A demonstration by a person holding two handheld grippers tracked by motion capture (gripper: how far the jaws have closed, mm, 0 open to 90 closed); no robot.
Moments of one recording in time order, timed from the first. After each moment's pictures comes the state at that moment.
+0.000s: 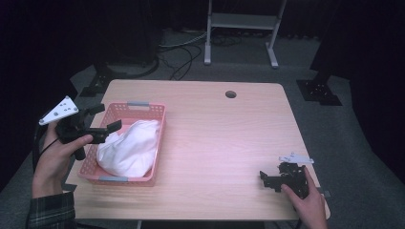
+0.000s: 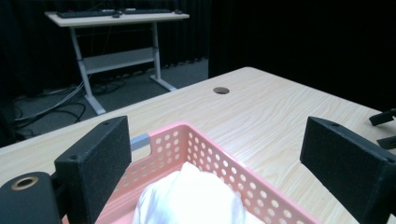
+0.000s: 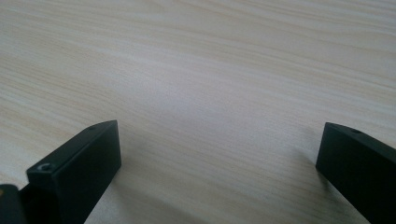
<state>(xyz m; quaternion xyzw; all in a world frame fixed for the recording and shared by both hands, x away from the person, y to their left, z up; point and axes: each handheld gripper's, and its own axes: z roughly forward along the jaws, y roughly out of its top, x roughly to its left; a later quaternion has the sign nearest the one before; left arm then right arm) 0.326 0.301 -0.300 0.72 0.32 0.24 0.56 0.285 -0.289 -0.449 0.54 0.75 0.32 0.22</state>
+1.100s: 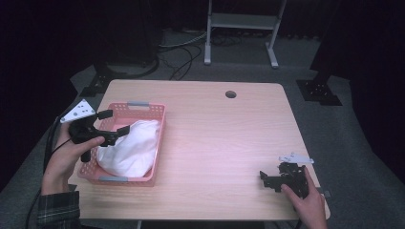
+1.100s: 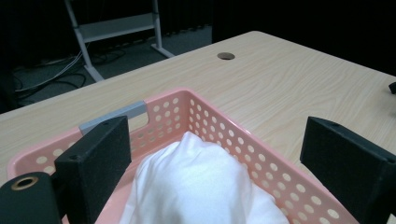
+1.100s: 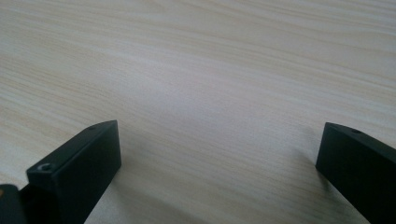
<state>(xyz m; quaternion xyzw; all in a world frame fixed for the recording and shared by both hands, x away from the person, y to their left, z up) 0.340 0.285 -0.319 0.76 0.34 0.22 0.51 0.285 -0.289 -0.449 0.54 0.75 0.32 0.22</state>
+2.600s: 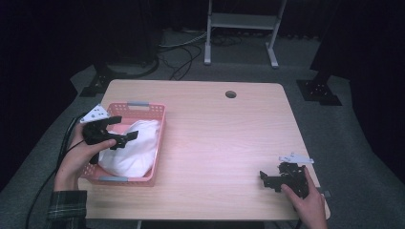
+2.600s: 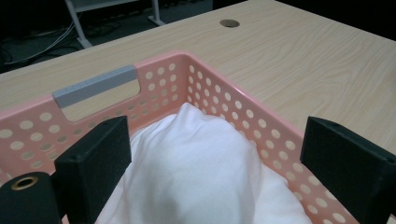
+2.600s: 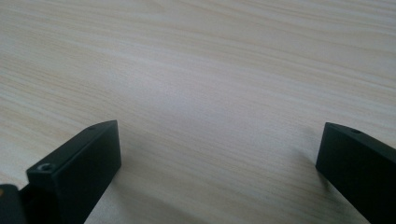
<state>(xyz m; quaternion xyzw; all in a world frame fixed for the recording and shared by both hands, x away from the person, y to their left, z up) 0.357 0.272 -0.348 0.78 0.36 0.20 0.47 0.285 -0.289 -0.449 0.54 0.75 0.32 0.22</state>
